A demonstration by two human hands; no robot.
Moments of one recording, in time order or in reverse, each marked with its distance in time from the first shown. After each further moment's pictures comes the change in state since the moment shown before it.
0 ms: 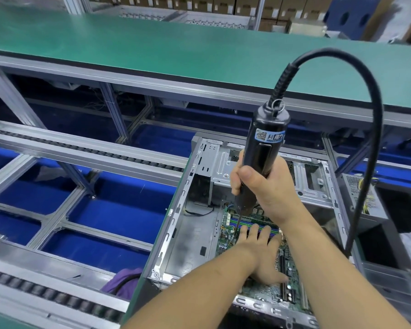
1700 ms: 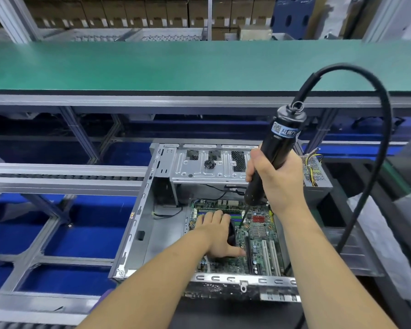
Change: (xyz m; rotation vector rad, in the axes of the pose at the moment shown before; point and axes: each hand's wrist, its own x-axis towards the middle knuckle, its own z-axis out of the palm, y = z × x) left_hand -0.002 -0.010 -0.002 0.074 0.132 -0.094; right_hand -0.060 -0.010 -0.076 -0.057 0.551 -0.045
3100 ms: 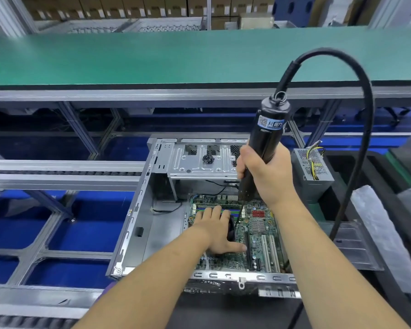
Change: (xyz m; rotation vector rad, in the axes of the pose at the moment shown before) left_hand 0.004 0.001 0.002 0.053 -0.049 -0.026; right_hand 0.007 0.007 0.007 0.051 -0.129 0.003
